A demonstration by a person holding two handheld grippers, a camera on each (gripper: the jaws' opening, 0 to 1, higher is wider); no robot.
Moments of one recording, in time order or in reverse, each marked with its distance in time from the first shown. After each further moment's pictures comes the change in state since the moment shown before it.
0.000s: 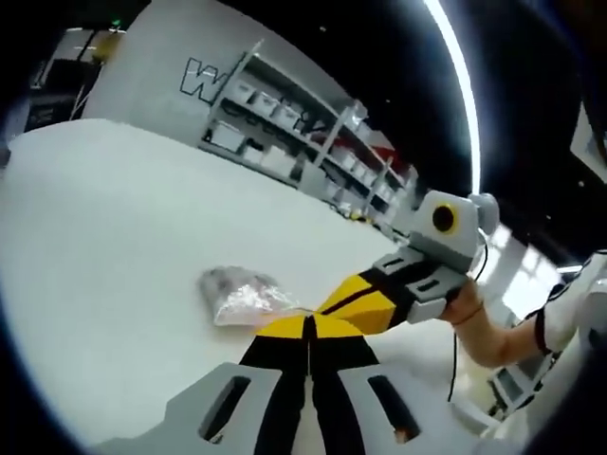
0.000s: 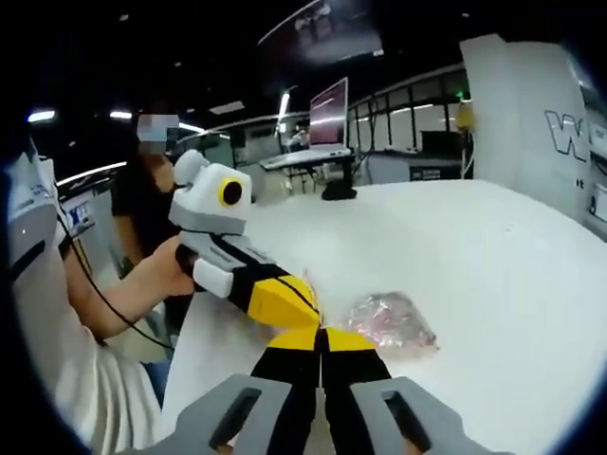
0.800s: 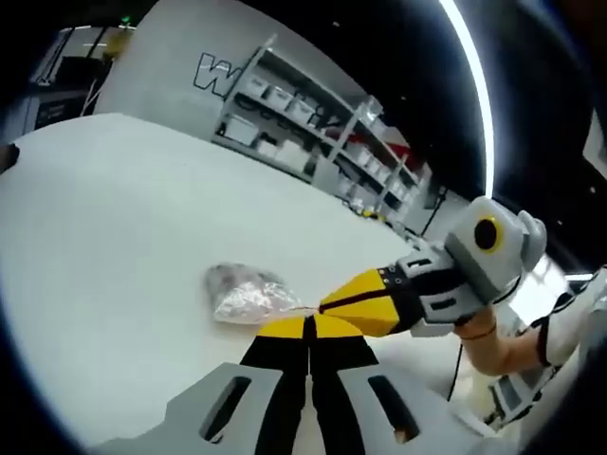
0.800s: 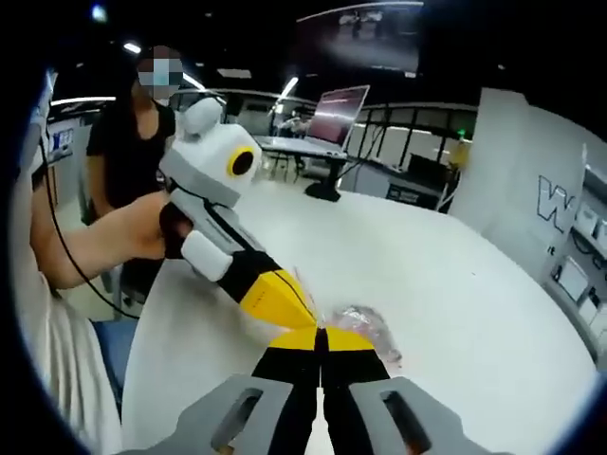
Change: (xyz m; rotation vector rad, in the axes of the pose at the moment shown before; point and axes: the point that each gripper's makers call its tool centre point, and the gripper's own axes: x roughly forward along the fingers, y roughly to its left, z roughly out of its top) left arm -0.002 -0.002 -0.001 -0.043 0.016 0.034; right arm -0.001 -0.005 0.007 -0.271 0.042 -0.205
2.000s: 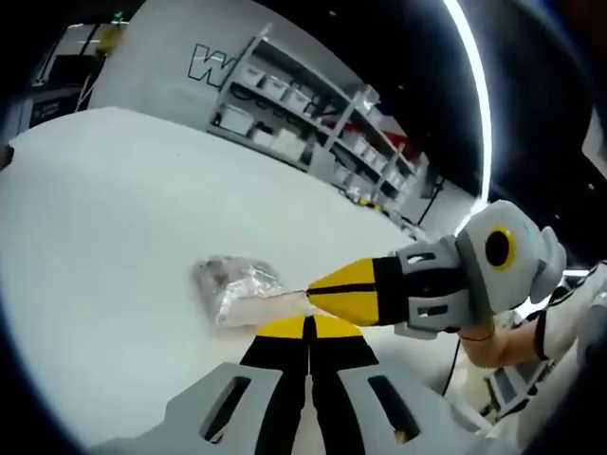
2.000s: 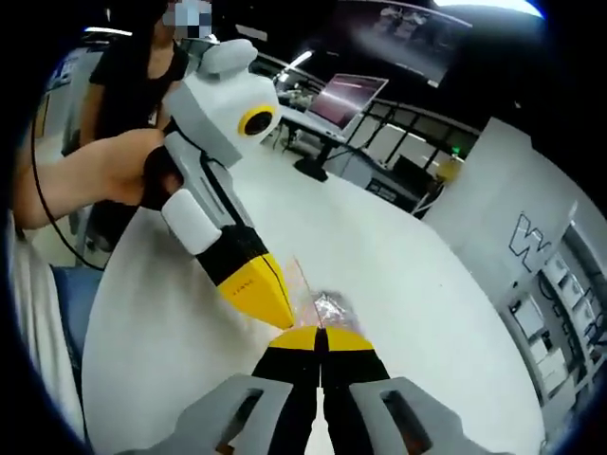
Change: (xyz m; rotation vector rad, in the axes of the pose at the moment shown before) left arm 0.001 -0.004 -0.012 -0.004 0.062 -0.032; right arm 0.003 -0.009 -0.010 -0.205 0.106 -0.151
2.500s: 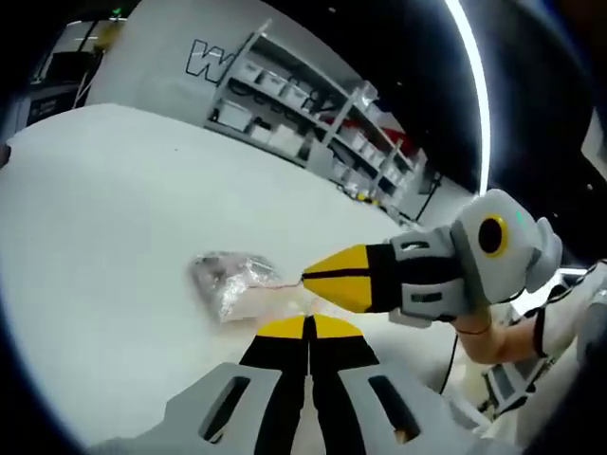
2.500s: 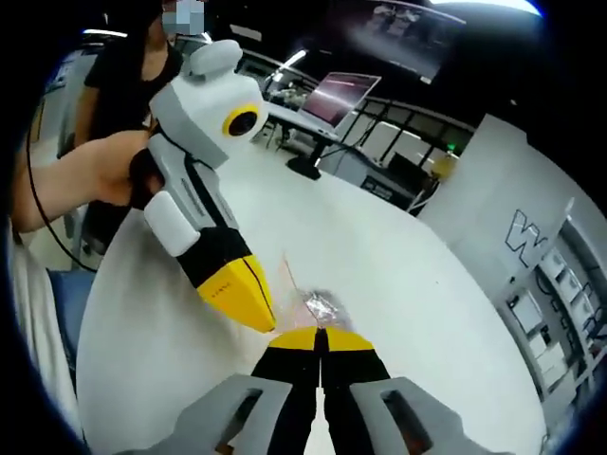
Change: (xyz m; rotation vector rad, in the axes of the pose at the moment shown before) left arm 0.001 -0.003 -0.005 0.007 0.032 -0.006; right arm 0.001 -0.009 -0.002 0.013 0.007 -0.023
